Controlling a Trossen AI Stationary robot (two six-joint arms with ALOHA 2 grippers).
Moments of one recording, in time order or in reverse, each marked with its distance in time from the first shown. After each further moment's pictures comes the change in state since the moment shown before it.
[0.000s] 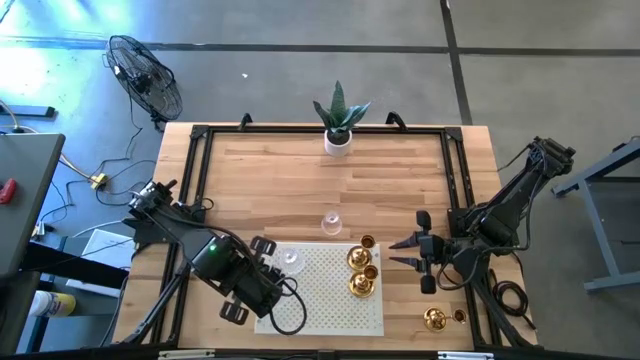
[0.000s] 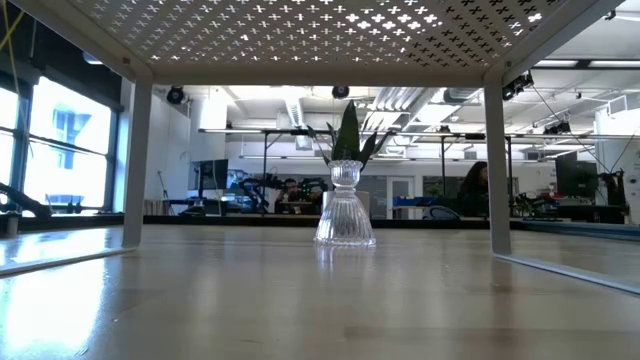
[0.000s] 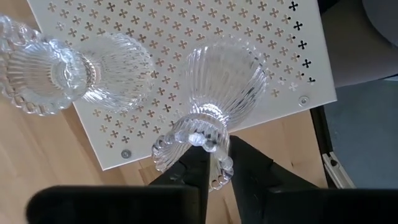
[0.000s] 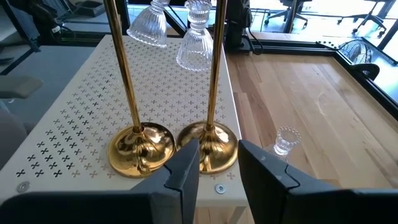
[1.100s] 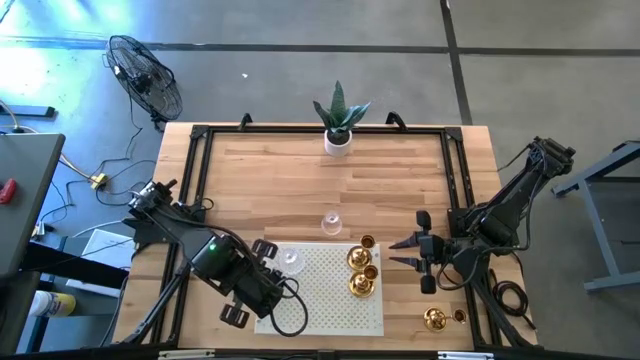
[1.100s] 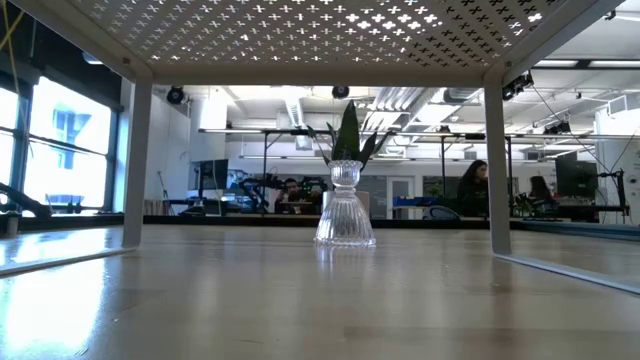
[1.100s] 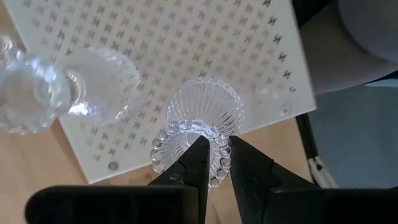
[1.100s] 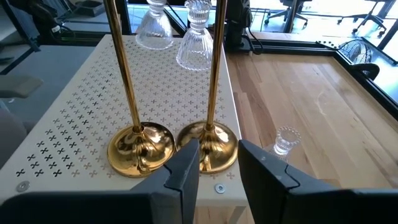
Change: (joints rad) left arm 0.000 -0.002 0.001 0.043 0.048 0.009; right arm 0.000 0.000 0.000 -0.001 0.000 0.000
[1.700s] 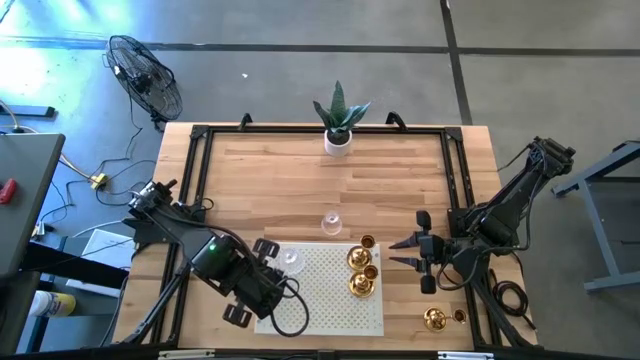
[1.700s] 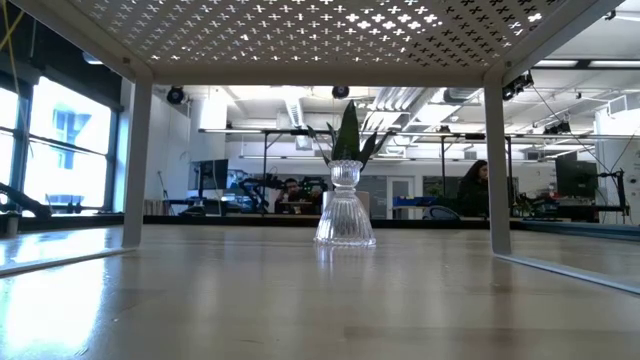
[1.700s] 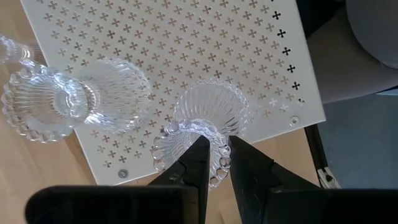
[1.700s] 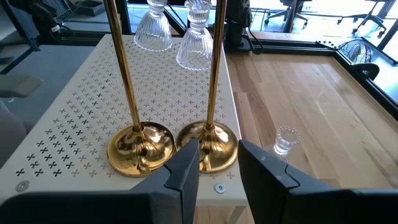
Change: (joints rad) left arm 0.000 0.000 0.000 0.019 -0.053 0.000; right arm 0.000 0.000 0.000 -0.001 0.000 0.000
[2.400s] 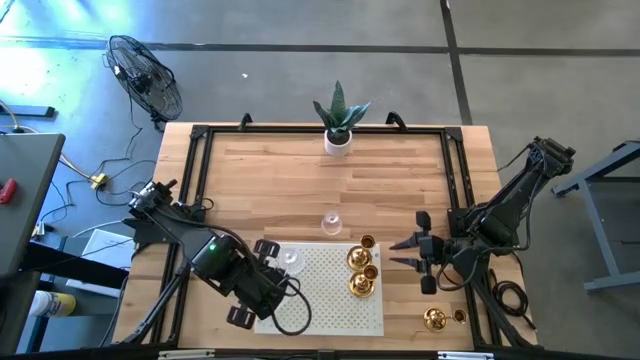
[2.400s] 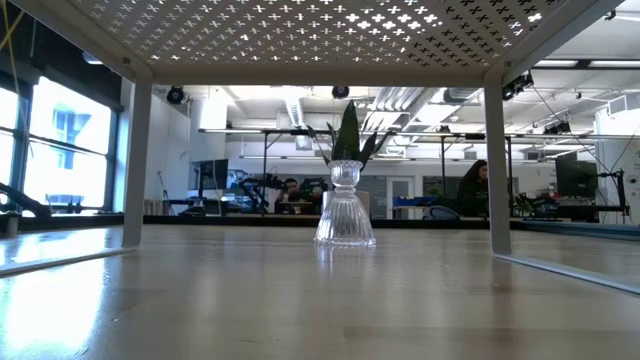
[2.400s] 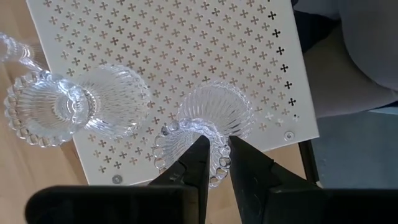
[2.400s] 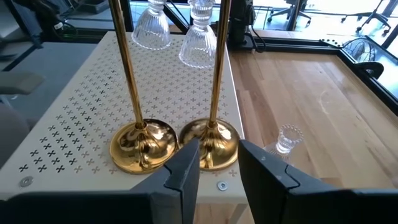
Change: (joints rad) left arm 0.001 0.000 0.000 0.034 -0.007 -0.062; right arm 0.000 0.000 0.000 -0.005 -0.014 0.000
